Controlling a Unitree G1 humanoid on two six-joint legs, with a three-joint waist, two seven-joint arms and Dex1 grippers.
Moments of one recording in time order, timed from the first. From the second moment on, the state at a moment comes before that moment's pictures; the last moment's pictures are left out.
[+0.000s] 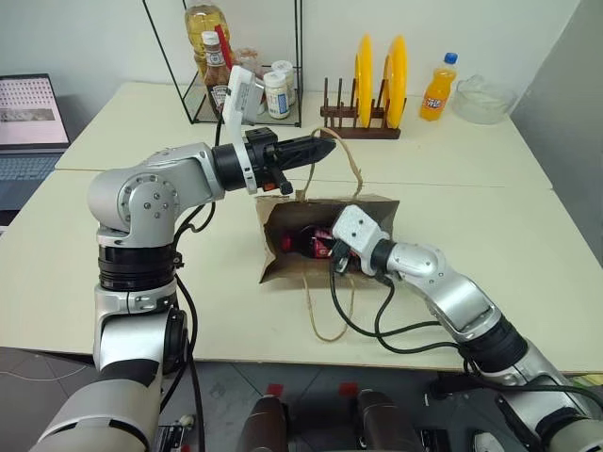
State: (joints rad) left arm -0.95 0.48 0.12 0.00 -0.78 1.06 -0.75; right arm -0.58 -0.45 0.50 -0.19 0.10 0.48 0.46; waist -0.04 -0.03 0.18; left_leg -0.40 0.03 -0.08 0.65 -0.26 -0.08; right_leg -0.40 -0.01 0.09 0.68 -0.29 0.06
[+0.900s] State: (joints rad) left arm -0.95 0.47 0.12 0.00 -0.78 1.04 -0.76; right arm -0.69 -0.51 0.61 -0.01 -0.34 0.33 0.67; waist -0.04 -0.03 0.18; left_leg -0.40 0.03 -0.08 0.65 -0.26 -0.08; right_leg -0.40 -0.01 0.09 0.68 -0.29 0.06
